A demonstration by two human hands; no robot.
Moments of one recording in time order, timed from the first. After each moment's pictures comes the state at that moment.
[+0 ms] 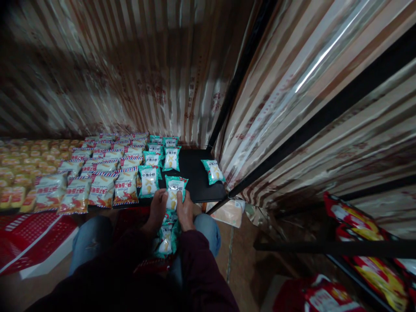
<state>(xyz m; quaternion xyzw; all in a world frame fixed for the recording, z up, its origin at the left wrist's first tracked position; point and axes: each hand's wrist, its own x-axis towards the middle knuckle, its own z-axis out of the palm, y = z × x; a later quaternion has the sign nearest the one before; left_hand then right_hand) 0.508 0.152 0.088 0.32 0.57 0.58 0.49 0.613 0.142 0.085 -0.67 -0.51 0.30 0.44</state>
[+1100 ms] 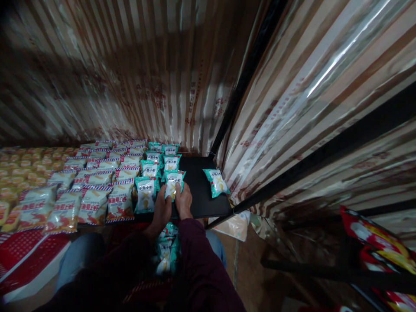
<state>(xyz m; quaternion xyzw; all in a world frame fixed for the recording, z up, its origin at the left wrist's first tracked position) 0.520 0.212 0.057 0.54 0.62 0.48 0.31 0.611 0.242 0.077 -0.70 -0.55 0.22 0.40</state>
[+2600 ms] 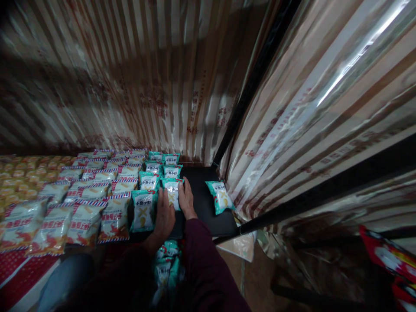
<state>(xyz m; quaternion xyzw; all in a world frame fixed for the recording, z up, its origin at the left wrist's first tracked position) 0.534 0.234 0.067 0.62 0.59 0.48 0.18 0.627 0.309 0.070 -0.60 -0.55 0.30 0.49</state>
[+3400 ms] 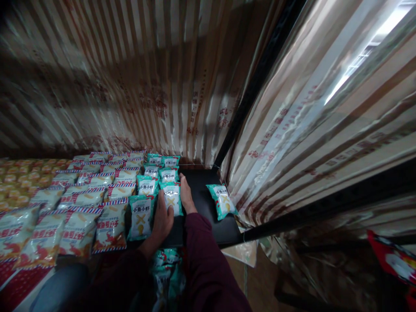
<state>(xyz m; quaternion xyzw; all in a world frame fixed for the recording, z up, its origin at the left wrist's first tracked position) 0.528 0.254 0.058 0.60 0.60 0.48 0.23 0.626 0.363 0.053 -0.54 -0.50 0.43 0.53</state>
